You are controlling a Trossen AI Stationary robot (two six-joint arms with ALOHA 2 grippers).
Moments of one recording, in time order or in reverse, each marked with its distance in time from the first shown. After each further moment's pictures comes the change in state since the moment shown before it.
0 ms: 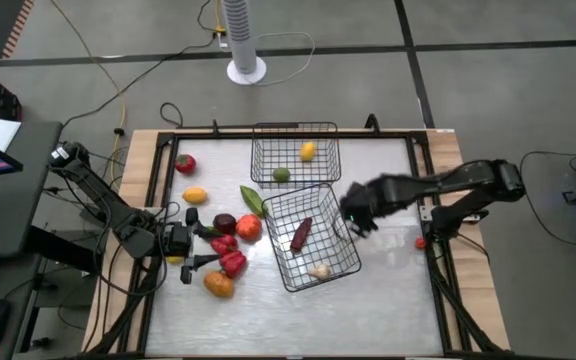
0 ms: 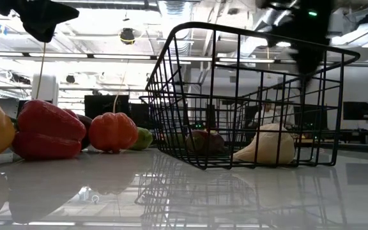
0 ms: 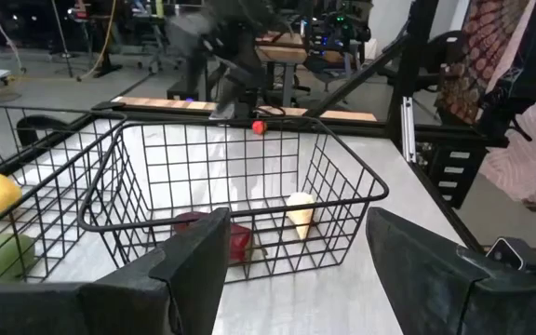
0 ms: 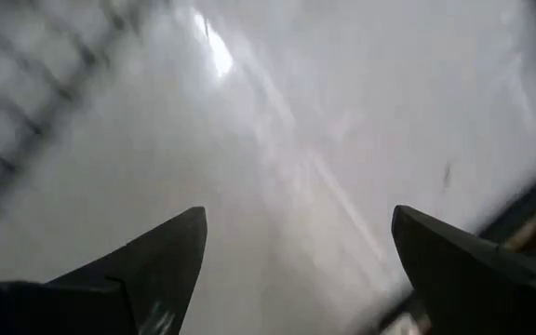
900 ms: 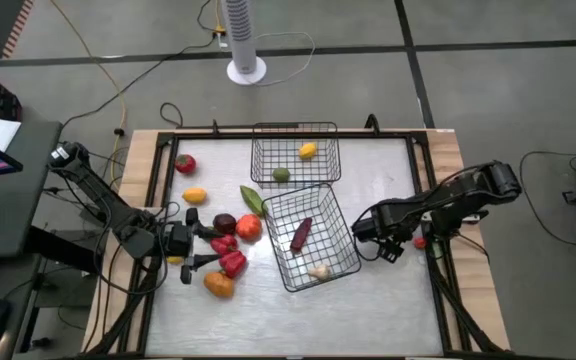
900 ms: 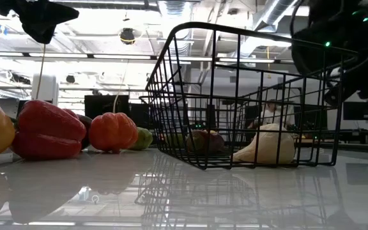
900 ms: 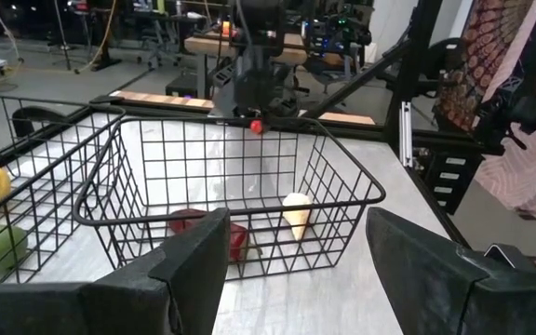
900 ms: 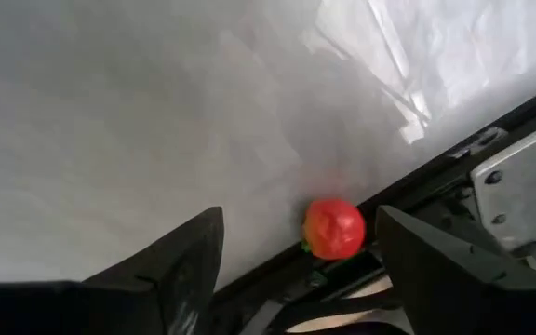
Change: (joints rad) left arm 0.000 0.000 0.000 0.000 0.000 -0.034; right arm 0.061 0.060 -0.362 0.003 -0.436 0.106
